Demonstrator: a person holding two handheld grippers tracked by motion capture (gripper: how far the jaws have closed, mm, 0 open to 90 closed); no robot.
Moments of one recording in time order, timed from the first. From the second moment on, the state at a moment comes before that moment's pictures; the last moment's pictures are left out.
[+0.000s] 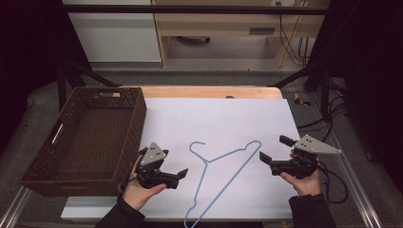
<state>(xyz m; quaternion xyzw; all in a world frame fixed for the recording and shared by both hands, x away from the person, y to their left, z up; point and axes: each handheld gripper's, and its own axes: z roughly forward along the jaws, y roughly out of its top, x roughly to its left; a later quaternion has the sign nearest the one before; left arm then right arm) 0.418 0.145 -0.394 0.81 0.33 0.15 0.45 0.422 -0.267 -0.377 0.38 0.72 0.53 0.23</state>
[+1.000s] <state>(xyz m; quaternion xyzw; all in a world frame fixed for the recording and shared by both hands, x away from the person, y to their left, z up) 0.433 0.071 -0.463 0.87 0.34 0.10 0.34 0.427 -0.257 -0.384 0.38 0.73 0.52 0.23</state>
